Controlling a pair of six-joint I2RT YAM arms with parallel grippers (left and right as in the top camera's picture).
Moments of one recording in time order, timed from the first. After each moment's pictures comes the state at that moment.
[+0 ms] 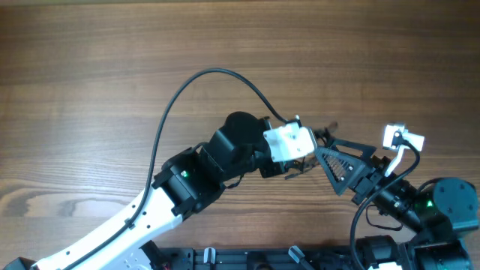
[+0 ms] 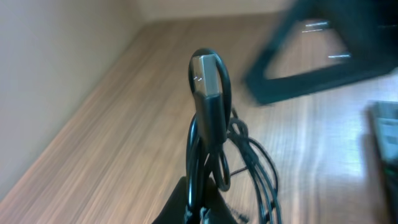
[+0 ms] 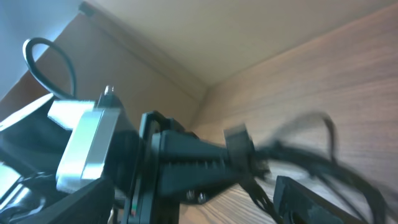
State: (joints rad) left arm -0.89 1.22 1.04 -0.25 0.18 0.36; right arm 0.12 0.44 0.71 -0.39 -0.72 0.81
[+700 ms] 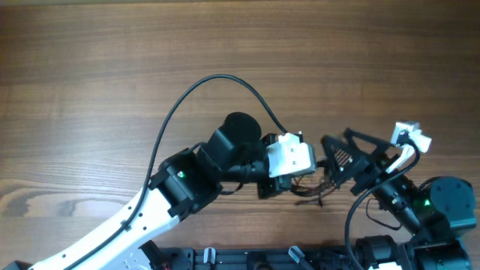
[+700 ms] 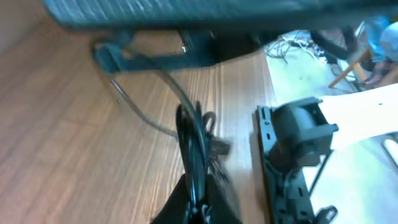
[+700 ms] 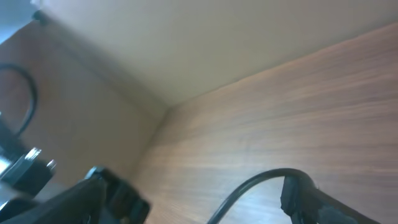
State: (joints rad) left arm -0.88 1.21 1.04 -0.34 0.57 0.27; right arm 0.12 0.44 0.71 -0.43 -0.50 0.66
